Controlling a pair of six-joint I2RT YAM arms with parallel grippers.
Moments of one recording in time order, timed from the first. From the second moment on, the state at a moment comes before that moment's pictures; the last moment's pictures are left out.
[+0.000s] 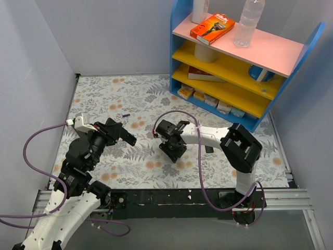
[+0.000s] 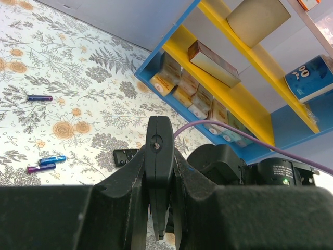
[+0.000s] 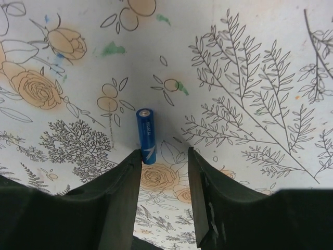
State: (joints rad) left arm -0.49 0.41 0.70 -0.34 -0.22 -0.67; right arm 0.99 1.86 1.24 -0.74 -0.04 0.15
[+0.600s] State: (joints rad) left arm -0.49 0.41 0.70 -0.34 -0.22 -0.67; right arm 0.98 1.99 1.42 -0.83 -0.06 0.10
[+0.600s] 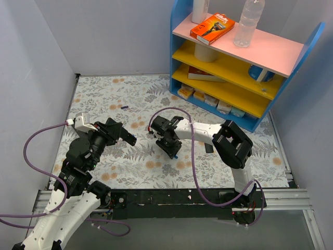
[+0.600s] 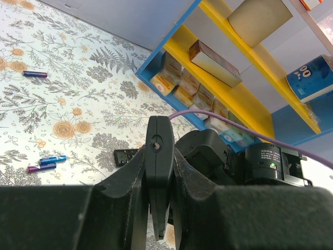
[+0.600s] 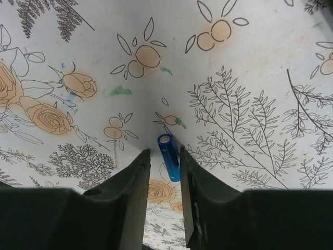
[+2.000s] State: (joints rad) left arm -0.49 0.80 0.51 0.40 0.17 -0.93; right arm 0.99 1.22 1.32 -0.40 0.00 0.10
